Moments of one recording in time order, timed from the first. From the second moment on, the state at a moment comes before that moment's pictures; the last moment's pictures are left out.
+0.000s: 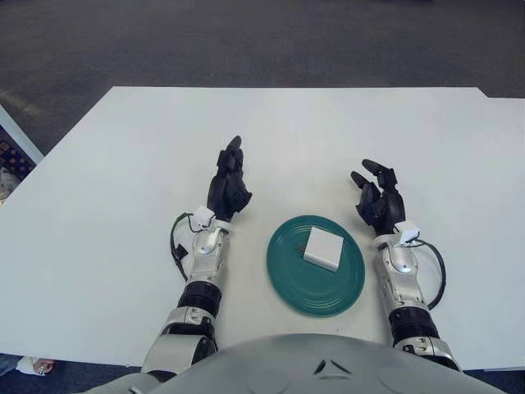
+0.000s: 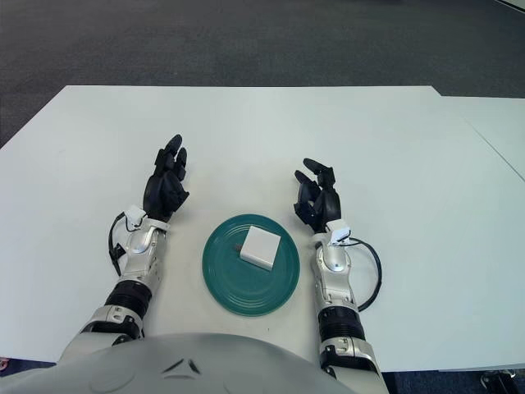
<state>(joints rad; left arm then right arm) -0.18 -0.10 0.06 0.67 -0.15 -0.75 -0.24 -0.02 -0.01 -0.12 0.44 0.03 -0.55 0.01</state>
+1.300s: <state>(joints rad) -0.11 -0.08 0.01 0.57 0.02 -0.91 -0.20 -0.09 -0.05 -0.09 0.54 0.02 -0.95 -0.06</state>
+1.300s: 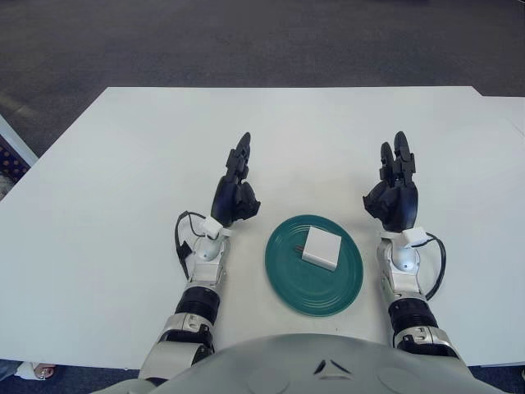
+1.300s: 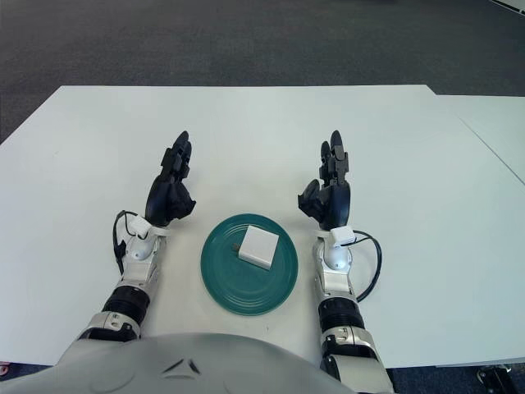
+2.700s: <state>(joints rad) -0.01 -0.11 -0.02 0.42 -0.11 -0.70 -0.28 -0.03 -0.09 -0.05 0.46 0.11 -0.82 0.12</state>
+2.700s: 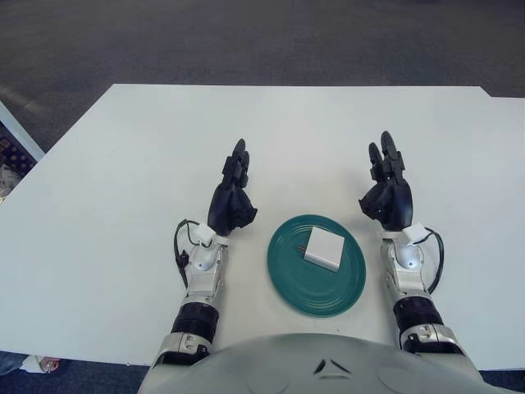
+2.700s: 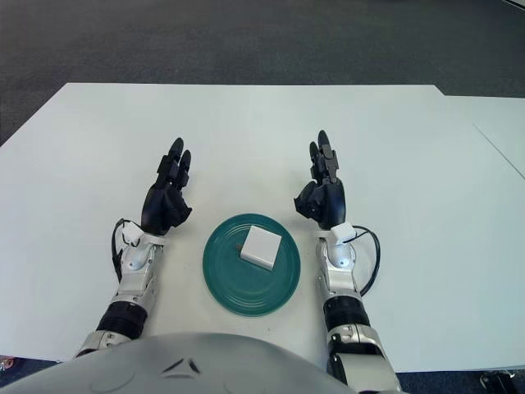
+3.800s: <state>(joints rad) -0.05 -0.12 0.05 0.48 -0.27 -0.51 -0.40 0.18 -0.05 -0.07 0.15 0.10 -0.29 0.04</state>
